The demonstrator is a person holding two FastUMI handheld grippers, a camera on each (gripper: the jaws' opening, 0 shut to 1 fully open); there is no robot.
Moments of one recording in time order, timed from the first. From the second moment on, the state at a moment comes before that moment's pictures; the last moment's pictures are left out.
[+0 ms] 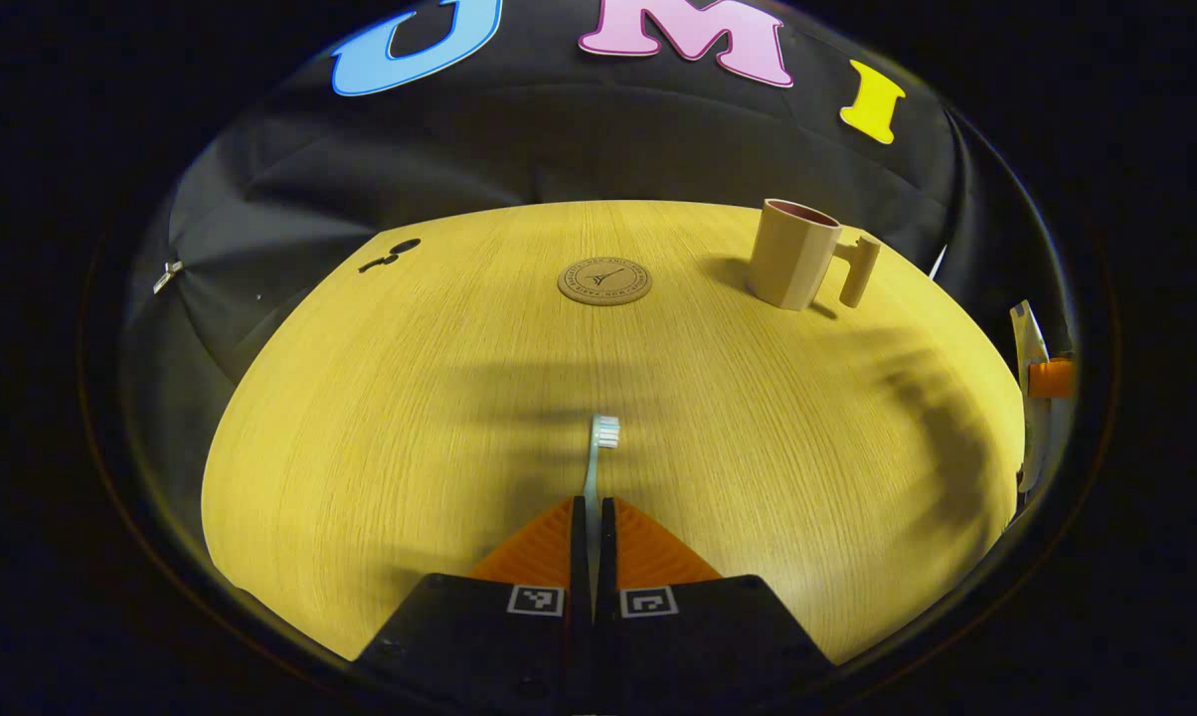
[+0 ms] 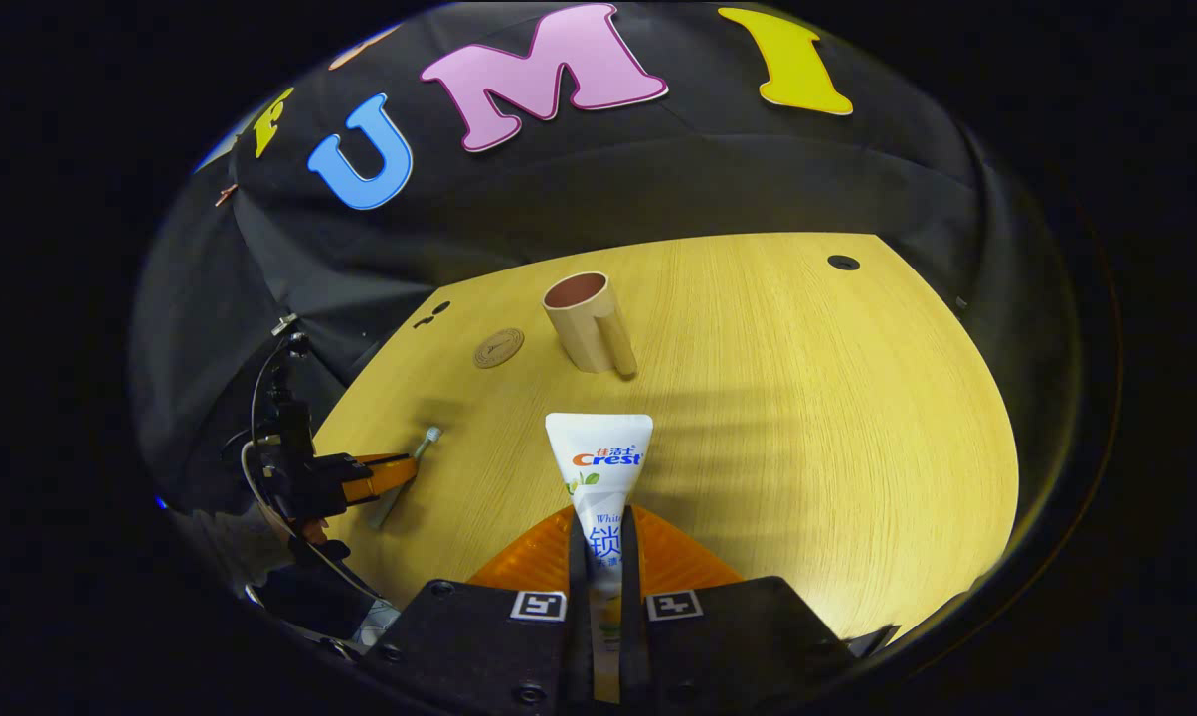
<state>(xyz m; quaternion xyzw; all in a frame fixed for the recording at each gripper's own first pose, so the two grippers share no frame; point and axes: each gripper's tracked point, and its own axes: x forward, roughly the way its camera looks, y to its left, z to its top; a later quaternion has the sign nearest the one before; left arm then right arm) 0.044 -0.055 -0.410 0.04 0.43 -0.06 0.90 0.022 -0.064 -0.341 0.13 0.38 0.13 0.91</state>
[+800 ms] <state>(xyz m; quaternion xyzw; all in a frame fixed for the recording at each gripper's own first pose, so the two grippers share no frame) 0.053 -0.146 -0.236 -0.10 0.21 -0.07 0.97 0.250 -0.020 -0.204 0.20 0.10 0.21 0.95</state>
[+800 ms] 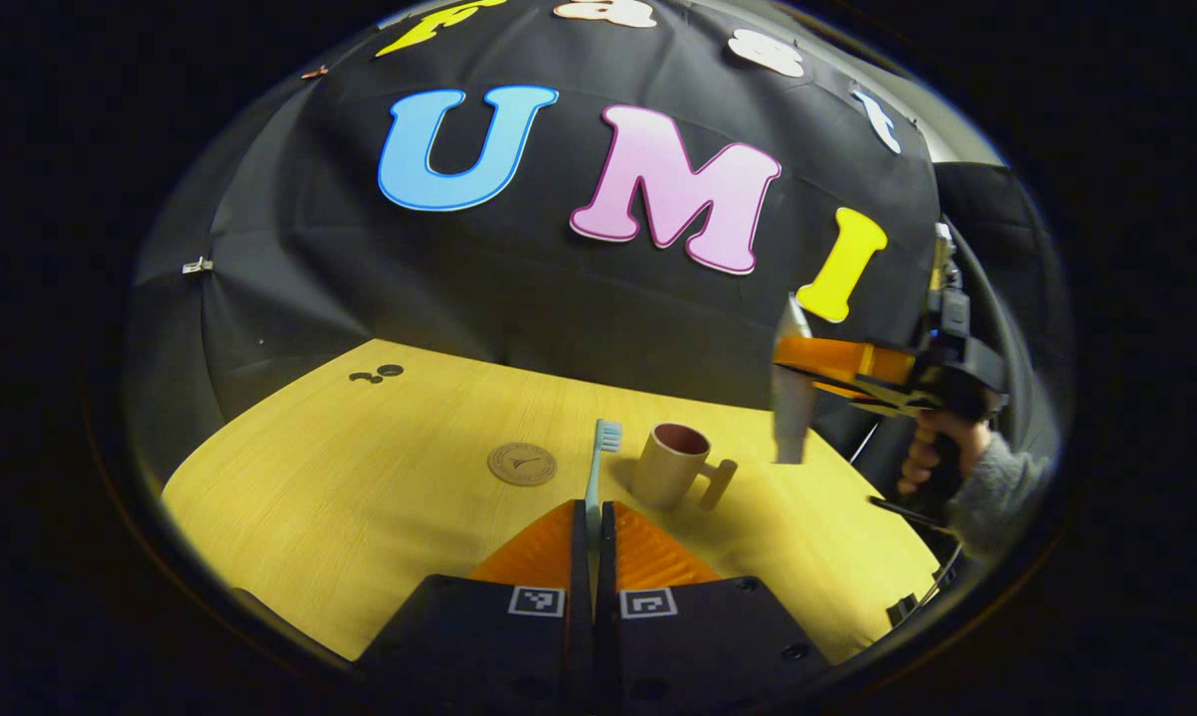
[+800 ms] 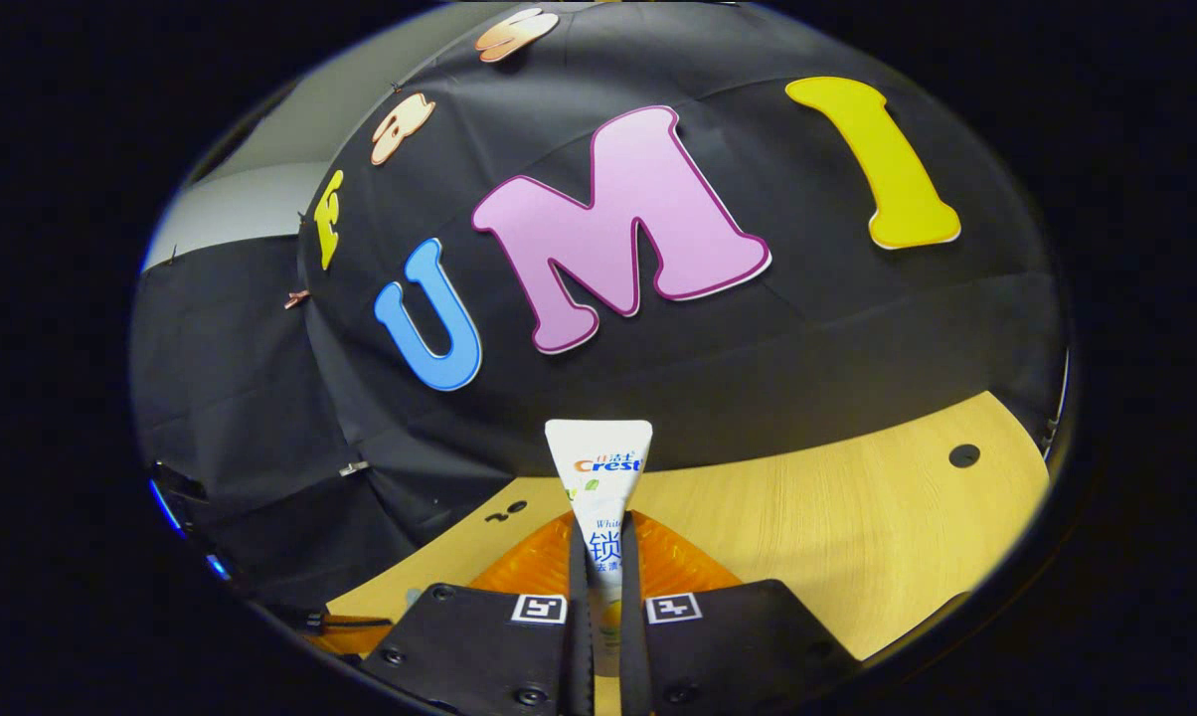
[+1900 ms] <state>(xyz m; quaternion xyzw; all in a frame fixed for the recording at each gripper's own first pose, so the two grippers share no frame) 0.000 -0.171 -0.223 -0.15 0.21 -0.04 0.97 0.318 0.015 -0.333 0.10 0.17 0.20 0.96</state>
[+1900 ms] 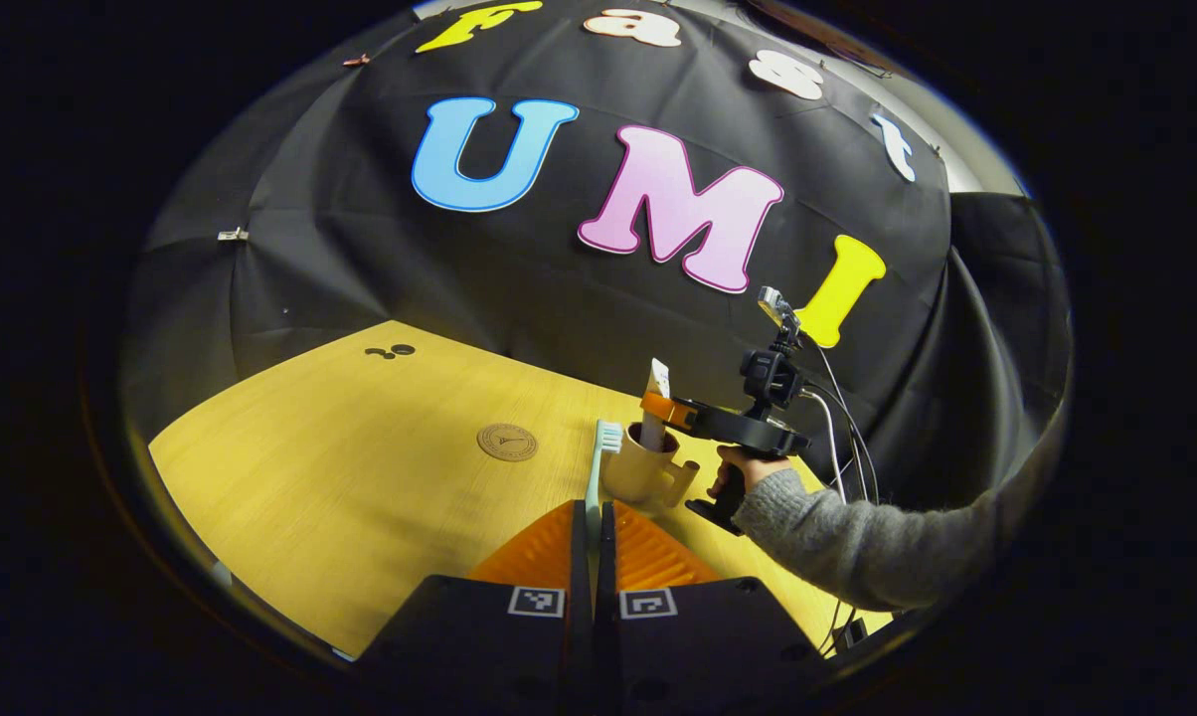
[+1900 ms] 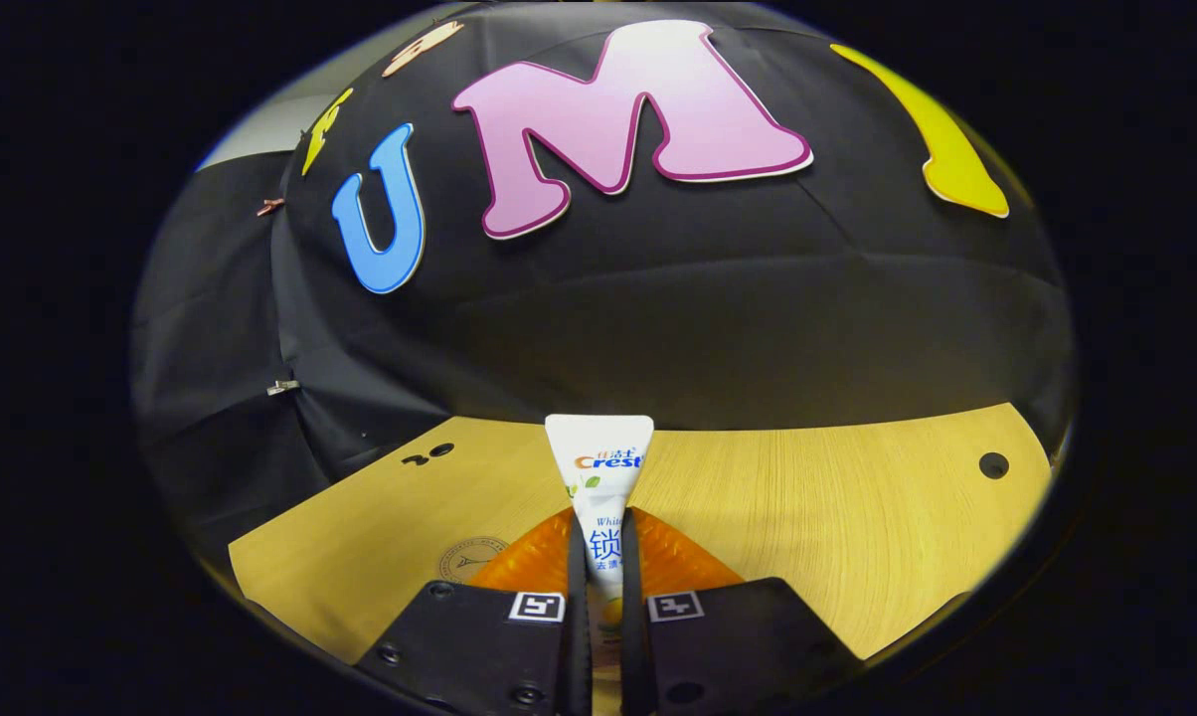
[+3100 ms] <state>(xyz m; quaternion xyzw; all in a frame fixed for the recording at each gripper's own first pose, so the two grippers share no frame) 0.186 -0.233 -0.162 -0.22 0.06 -0.11 0.97 0.229 -0.098 -0.250 0.13 0.12 0.15 0.97</state>
